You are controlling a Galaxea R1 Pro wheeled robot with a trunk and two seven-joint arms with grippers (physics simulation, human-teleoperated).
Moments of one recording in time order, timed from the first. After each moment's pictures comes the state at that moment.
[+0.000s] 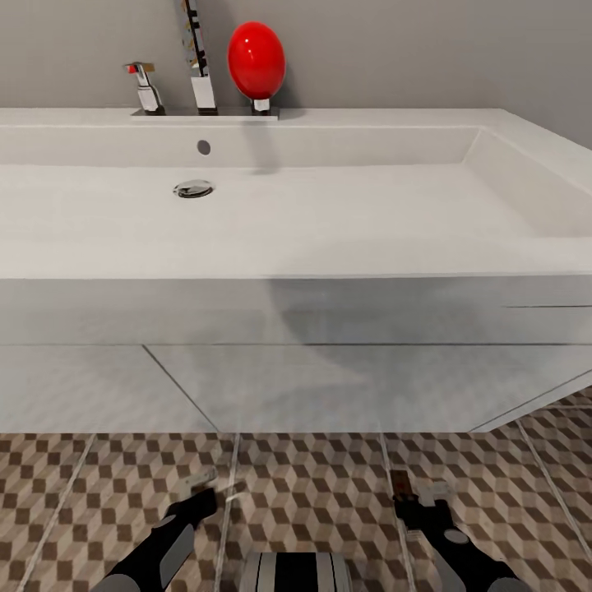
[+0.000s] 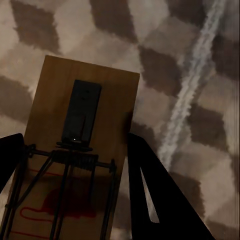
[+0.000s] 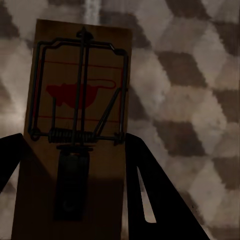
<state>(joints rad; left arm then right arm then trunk) -0.52 -0.02 -0.05 -0.37 0.37 -0.02 0.11 -0.55 -0.11 0.17 -0.23 -0.12 -0.19 -0.03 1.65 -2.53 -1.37</state>
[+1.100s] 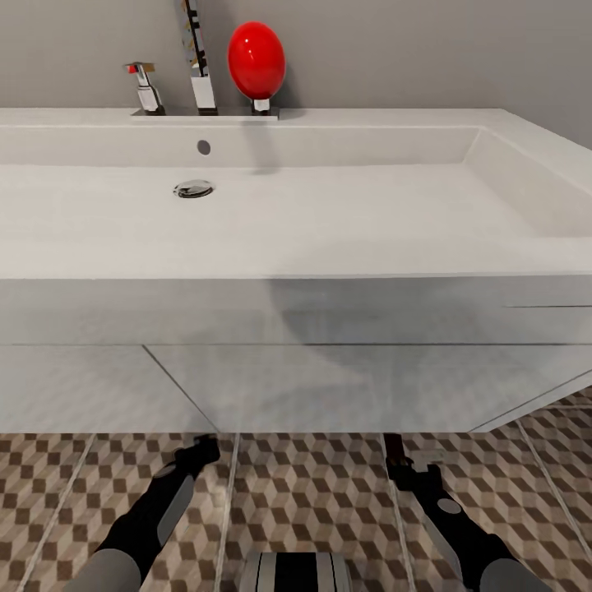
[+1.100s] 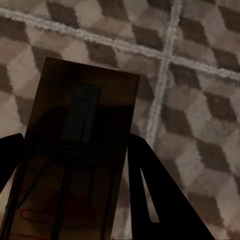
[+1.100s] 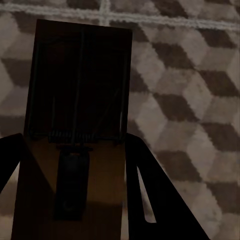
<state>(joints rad) -0.53 0.00 -0.05 -0.72 0.30 0.14 0.11 -0.56 -0.11 0.17 -0.41 -0.13 -0.17 -0.04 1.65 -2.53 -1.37</state>
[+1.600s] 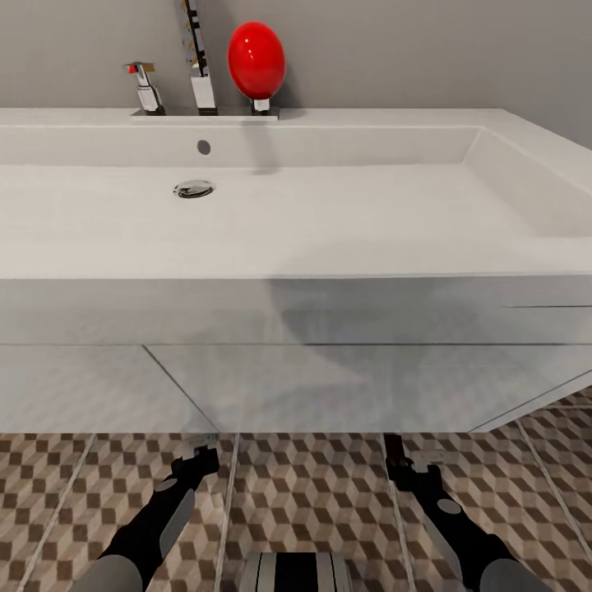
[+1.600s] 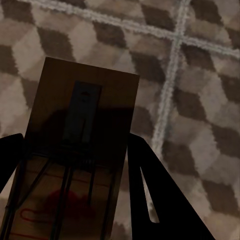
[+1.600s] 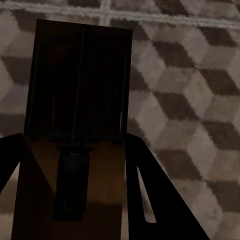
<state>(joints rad) -0.53 0.00 -0.05 -0.62 0.28 0.05 0.11 -0.56 -0.11 0.17 -0.41 -0.13 -0.17 -0.04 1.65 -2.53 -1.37</state>
